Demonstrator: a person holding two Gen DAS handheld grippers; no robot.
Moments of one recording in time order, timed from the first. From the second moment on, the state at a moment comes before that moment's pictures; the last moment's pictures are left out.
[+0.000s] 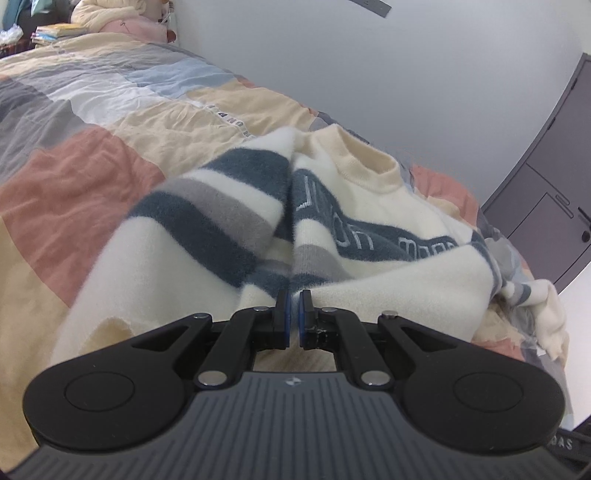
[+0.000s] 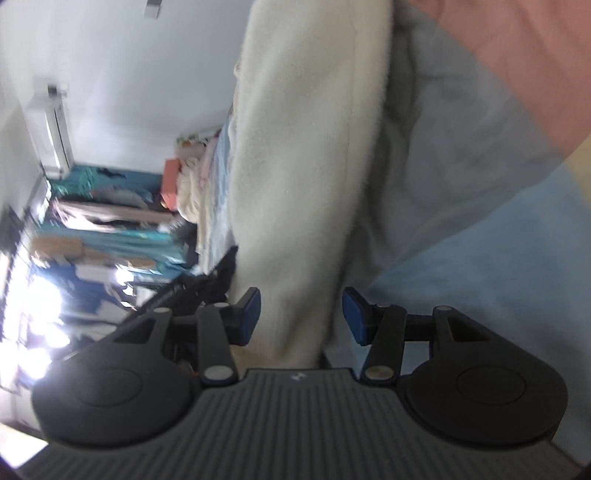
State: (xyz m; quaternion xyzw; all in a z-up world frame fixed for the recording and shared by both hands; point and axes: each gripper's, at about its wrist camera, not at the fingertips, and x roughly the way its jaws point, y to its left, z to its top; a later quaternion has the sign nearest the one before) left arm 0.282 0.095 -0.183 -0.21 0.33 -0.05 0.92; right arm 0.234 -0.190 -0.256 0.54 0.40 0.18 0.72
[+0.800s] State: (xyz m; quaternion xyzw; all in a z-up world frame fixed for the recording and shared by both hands) left arm 0.221 0.096 -0.148 -0.25 0.26 -0.12 0.93; right arm 0.178 -0.293 -0.103 0.31 0.35 0.12 0.88
